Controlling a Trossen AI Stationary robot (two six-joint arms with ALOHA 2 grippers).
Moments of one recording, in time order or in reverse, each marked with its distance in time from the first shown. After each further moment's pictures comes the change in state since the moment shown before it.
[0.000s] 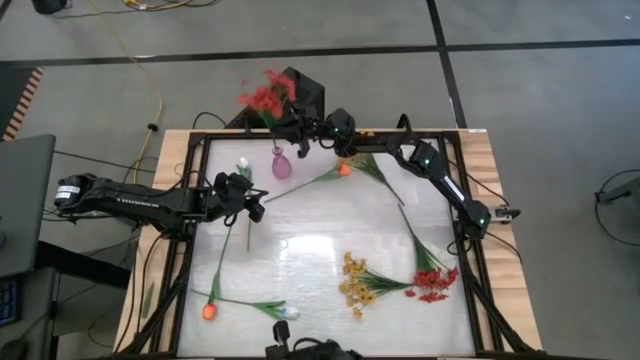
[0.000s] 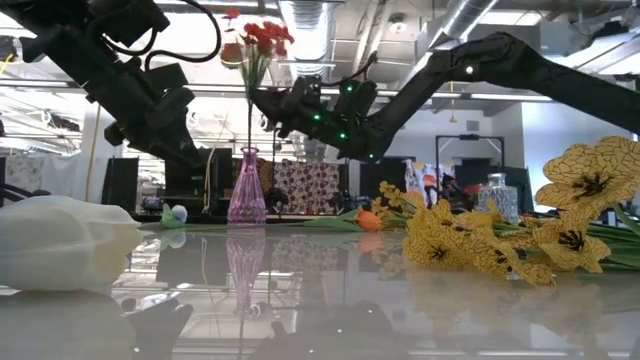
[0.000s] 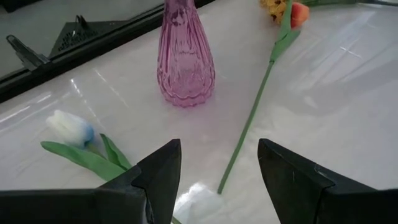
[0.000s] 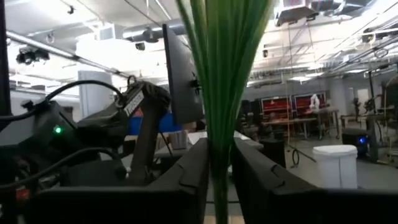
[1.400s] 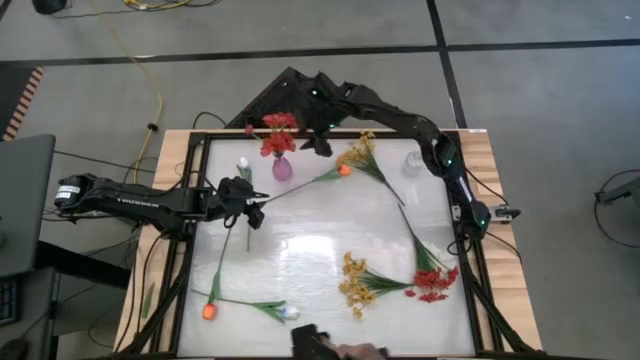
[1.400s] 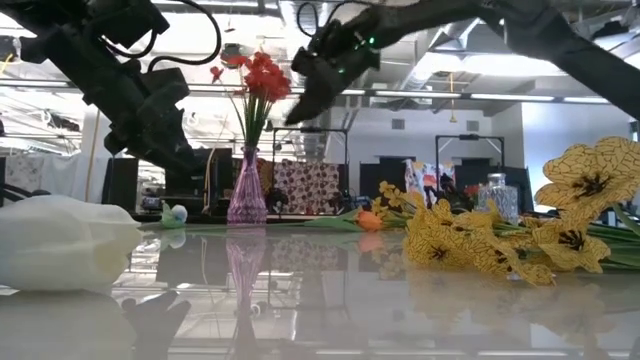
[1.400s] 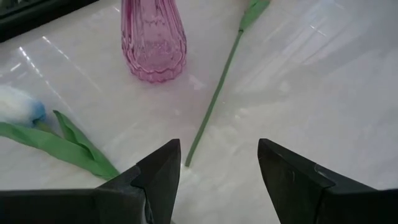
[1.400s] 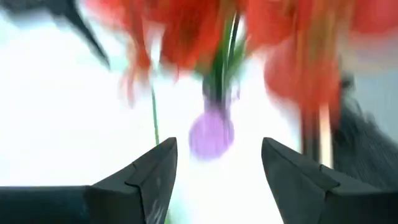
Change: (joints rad) left arm 0.000 0.000 0.000 -0.022 0.160 -0.028; right arm 0.010 -0.241 0.512 -2.212 0.240 -1.073
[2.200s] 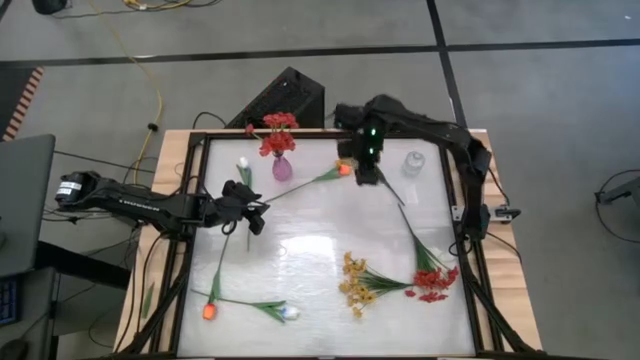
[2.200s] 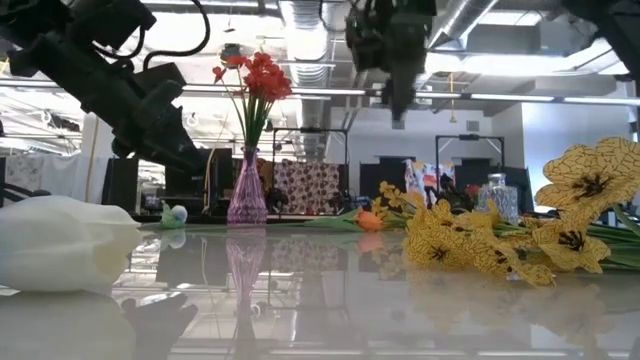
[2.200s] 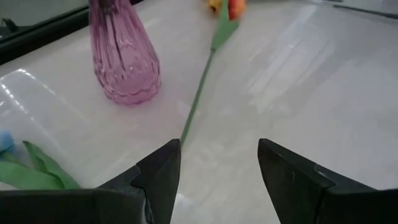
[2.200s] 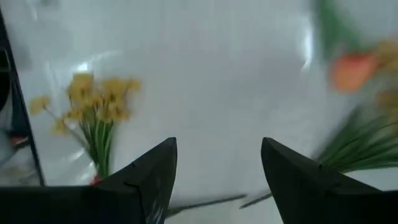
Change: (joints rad) left arm -0.076 0.004 -0.094 0.223 -0.058 0.086; right arm 0.097 -0.315 -0.377 -0.614 0.113 0.278
